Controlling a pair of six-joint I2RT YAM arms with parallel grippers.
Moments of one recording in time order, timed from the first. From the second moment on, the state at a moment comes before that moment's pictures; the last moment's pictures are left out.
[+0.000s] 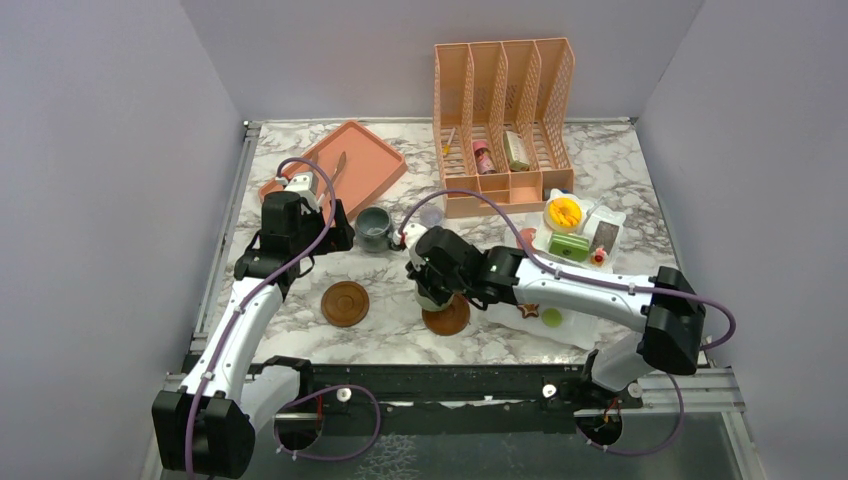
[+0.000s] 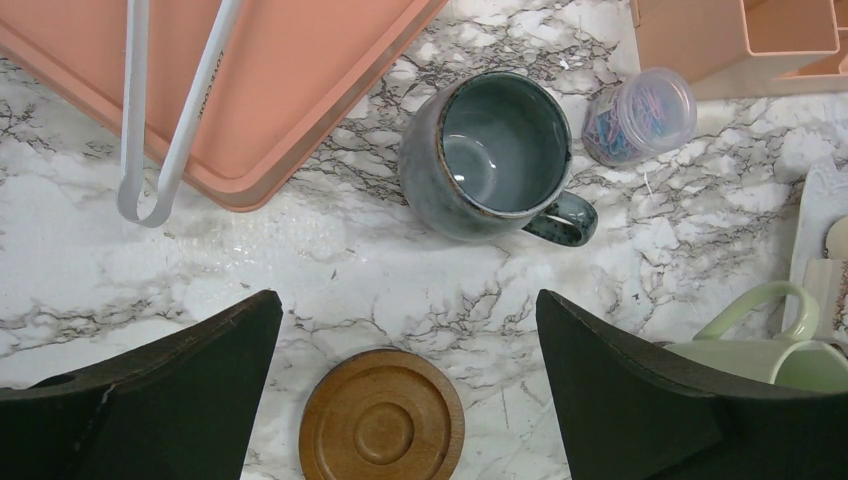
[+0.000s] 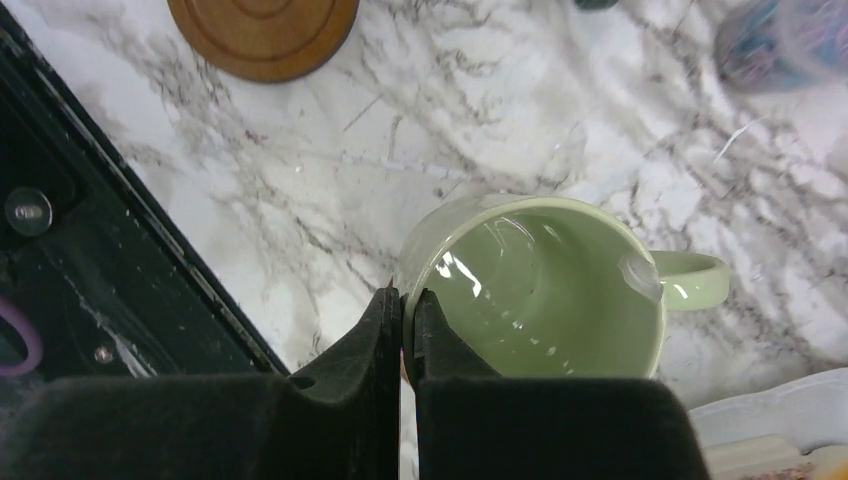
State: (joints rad) left arm -0.13 0.98 0.77 -0.39 0.12 -0.25; right arm 1.11 1.52 1.18 -0.44 0.10 0.12
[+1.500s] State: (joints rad) left arm -0.13 0.98 0.77 -0.39 0.12 -0.25; right arm 1.20 1.49 1.03 -0.43 0.22 0.23
